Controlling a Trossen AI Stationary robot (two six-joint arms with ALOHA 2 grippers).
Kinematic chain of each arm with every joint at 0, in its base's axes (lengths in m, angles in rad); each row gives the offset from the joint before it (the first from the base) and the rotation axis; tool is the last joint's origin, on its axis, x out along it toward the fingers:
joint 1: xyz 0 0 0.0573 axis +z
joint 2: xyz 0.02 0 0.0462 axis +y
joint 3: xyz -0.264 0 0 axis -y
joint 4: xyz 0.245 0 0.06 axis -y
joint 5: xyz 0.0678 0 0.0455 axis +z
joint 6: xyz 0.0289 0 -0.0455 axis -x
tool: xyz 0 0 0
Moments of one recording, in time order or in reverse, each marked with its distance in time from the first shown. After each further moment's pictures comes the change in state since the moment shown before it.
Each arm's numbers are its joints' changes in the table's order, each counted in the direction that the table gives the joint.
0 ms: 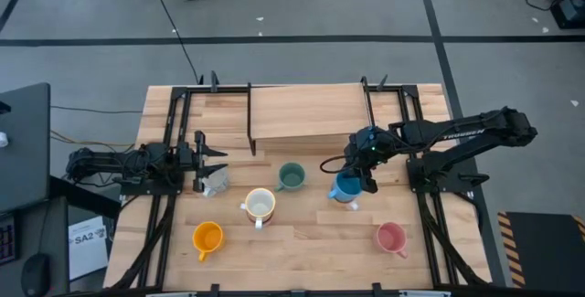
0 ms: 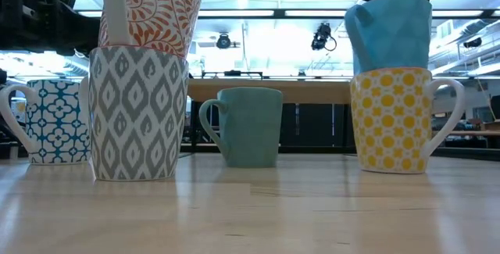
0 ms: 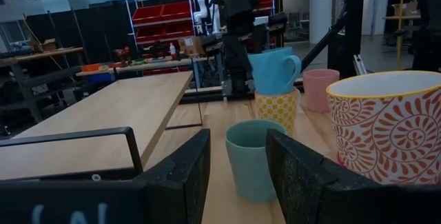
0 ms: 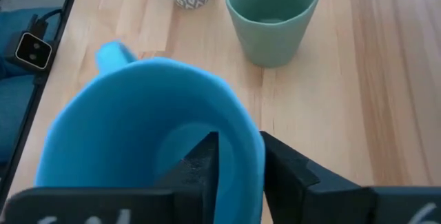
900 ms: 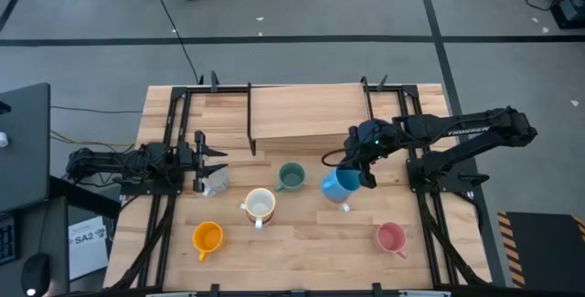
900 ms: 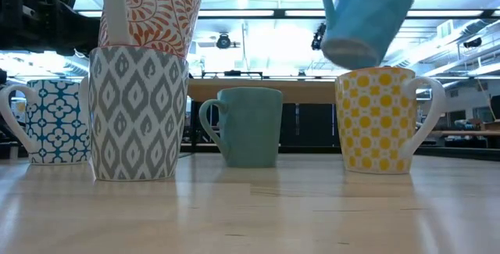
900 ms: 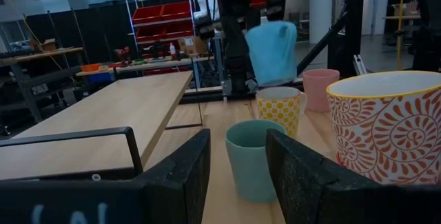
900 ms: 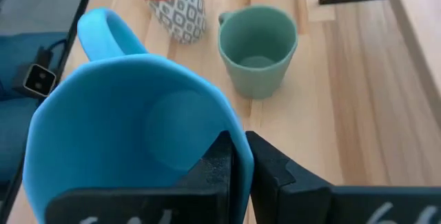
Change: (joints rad) left arm 0.000 0.000 0.000 0.000 0.000 0.000; right arm -0.003 -0.002 0.134 -0.056 -0.040 0.001
